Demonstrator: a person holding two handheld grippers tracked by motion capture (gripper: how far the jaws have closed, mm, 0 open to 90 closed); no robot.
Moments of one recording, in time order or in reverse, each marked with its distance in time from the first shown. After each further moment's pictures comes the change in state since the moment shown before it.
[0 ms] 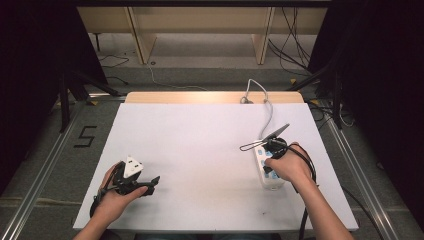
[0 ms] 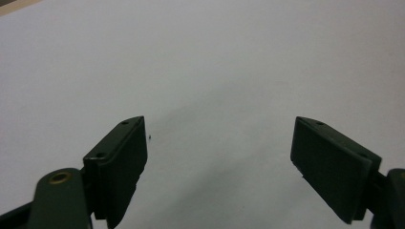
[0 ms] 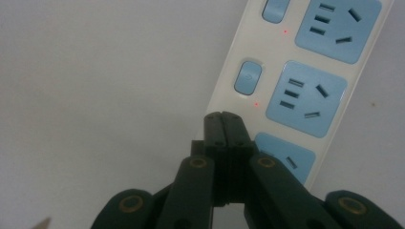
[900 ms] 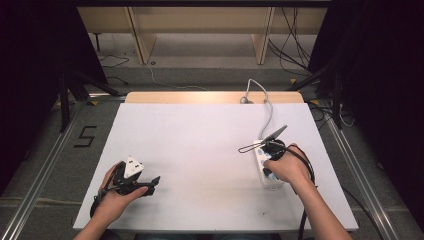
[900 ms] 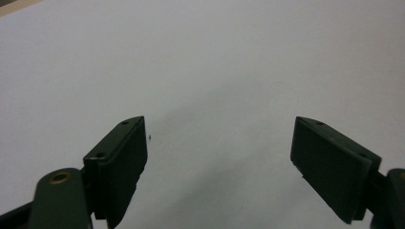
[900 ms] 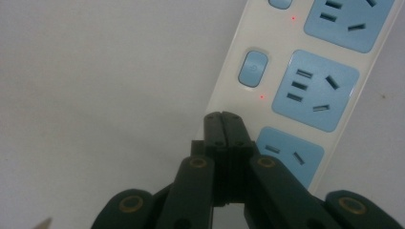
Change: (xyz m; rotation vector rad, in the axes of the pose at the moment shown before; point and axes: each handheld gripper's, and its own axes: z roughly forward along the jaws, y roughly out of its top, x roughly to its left) left arm -0.001 0.000 0.000 -0.001 -0.002 0.001; right arm 0.002 -0.001 0.005 0.027 -0.009 0.004
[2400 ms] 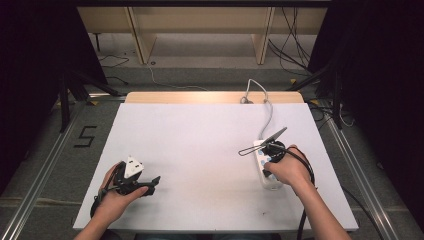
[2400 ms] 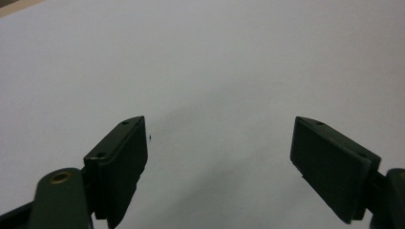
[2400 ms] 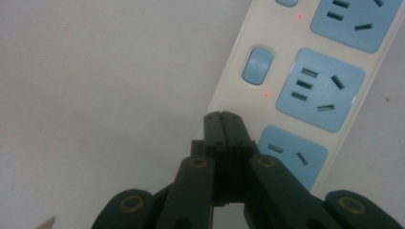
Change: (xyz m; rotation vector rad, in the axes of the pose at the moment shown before) left arm 0.000 0.000 0.000 -0.002 0.005 0.000; right arm 0.000 -0.004 0.001 -0.023 0.001 -0.026
